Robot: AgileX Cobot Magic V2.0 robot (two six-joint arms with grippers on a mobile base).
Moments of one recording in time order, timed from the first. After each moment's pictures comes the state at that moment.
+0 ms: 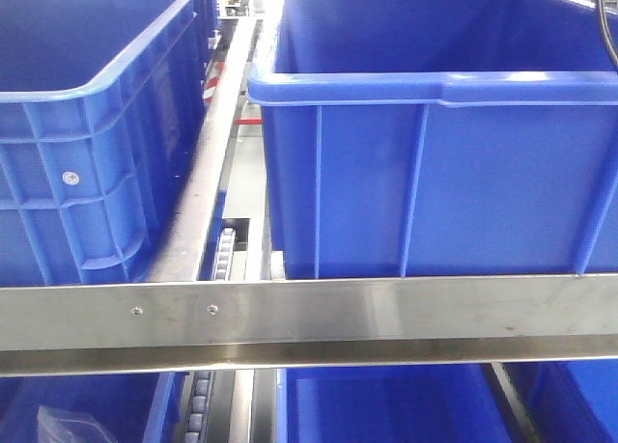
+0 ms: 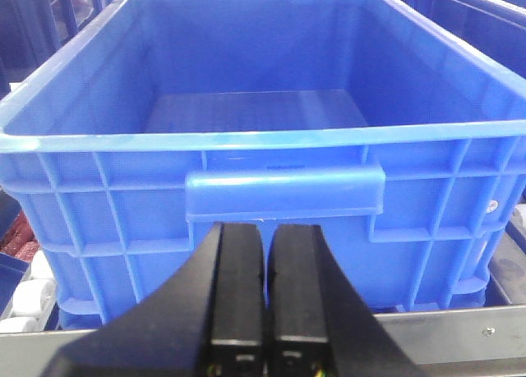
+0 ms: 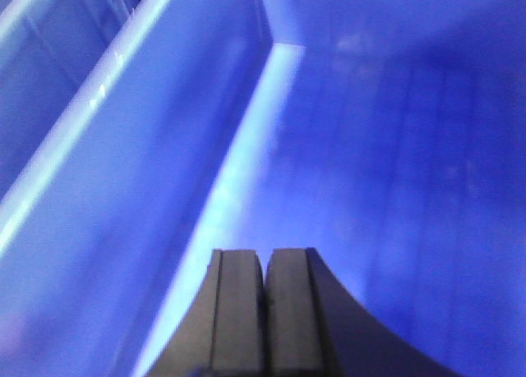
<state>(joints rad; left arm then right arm) -0.06 -0.01 0.01 0.01 0.13 -0.02 0.32 1.37 -1.14 0.10 0.27 0.01</state>
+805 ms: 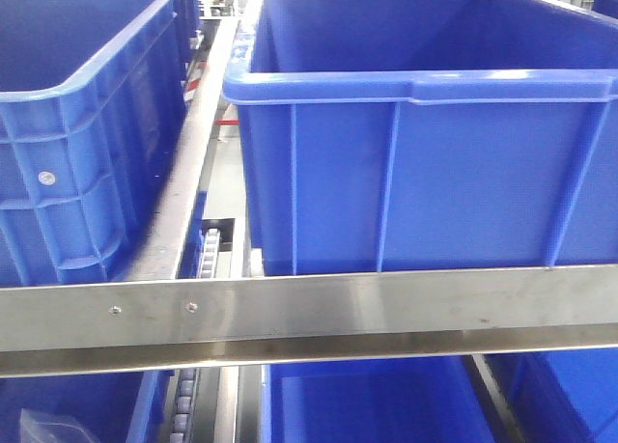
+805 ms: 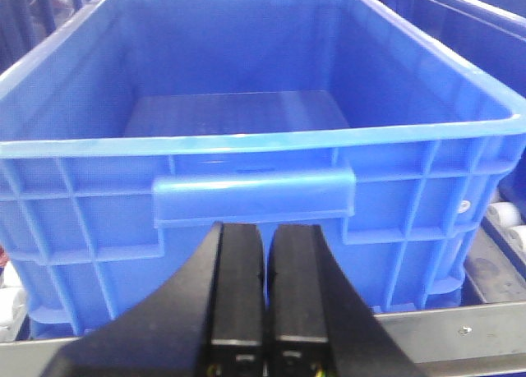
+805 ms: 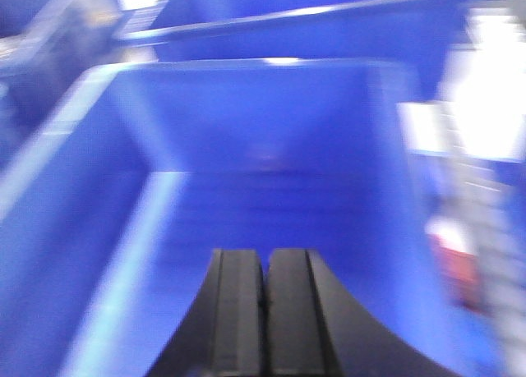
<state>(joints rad) -0.06 -0.01 0.01 0.01 0.13 -0.02 0.12 1.17 -1.00 0.10 0.10 0.01</state>
